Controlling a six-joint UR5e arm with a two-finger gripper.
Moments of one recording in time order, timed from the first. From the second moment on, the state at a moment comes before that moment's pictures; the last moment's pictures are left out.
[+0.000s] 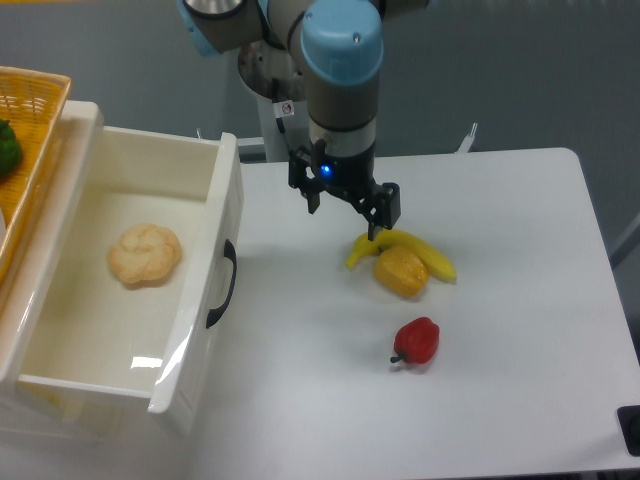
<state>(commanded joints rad) 2.45 -1.71 -1.63 -1.29 1.55 0.97</state>
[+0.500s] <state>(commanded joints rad) 2.45 -1.74 -1.63 -1.28 1.55 0.98</state>
